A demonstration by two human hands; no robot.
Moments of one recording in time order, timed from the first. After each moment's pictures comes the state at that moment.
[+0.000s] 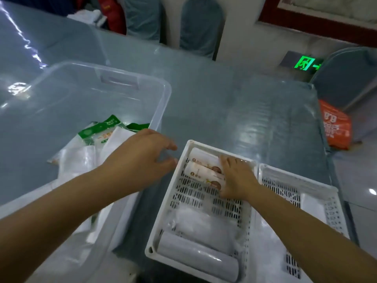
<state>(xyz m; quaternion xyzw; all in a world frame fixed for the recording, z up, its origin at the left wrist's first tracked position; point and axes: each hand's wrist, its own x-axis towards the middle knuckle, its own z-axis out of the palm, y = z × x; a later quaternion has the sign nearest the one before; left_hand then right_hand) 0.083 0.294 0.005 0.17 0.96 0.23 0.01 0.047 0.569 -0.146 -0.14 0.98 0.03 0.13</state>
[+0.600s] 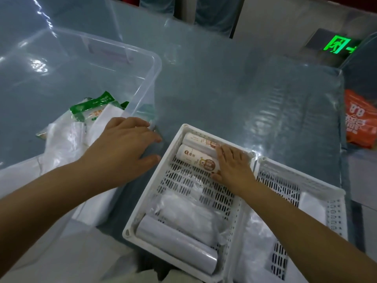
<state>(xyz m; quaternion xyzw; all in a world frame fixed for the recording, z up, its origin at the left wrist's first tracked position) 0.090 0.325 -0.013 0.16 0.98 0.10 0.00 0.039 0.606 -0.183 -0.21 0.97 0.02 0.09</state>
